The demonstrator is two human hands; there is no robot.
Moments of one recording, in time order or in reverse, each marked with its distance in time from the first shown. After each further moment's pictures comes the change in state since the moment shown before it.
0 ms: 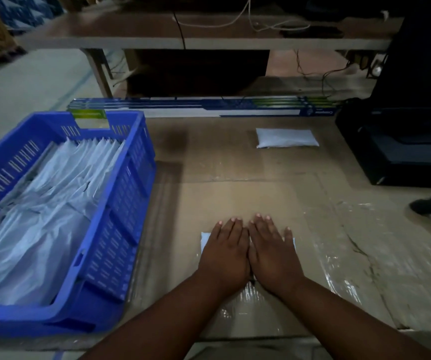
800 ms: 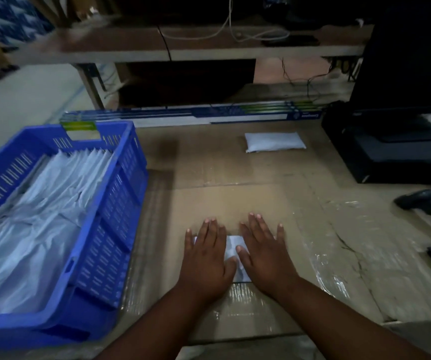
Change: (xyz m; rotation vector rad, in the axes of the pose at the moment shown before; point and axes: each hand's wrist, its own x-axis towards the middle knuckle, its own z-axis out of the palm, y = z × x) left_hand -0.025 -0.011 -0.021 -0.068 0.003 -0.176; right_hand -0.008 0.007 -0.011 0.101 0.079 -0.070
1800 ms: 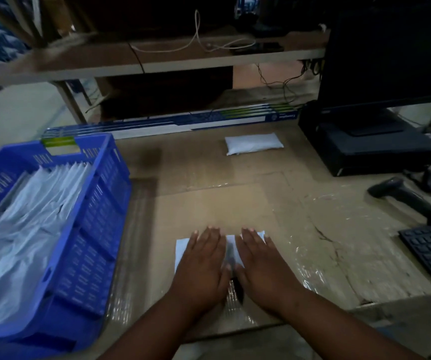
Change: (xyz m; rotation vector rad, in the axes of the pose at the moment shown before) left_hand -0.011 0.026 -0.003 -0.048 0.178 0.304; right_hand -0.051 0.021 -0.009 0.016 0.026 -0.115
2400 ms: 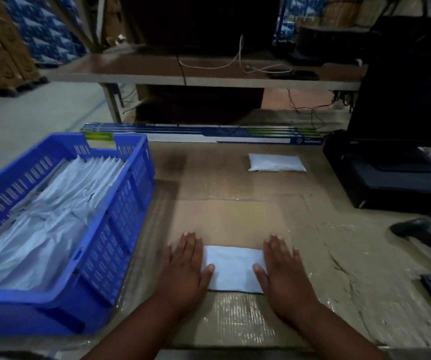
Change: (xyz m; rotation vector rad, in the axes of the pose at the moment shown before) left_hand -0.031 -0.049 -0.005 0.120 -0.223 -0.411; right_hand 0.015 0.021 -0.008 0.018 -0.086 0.186
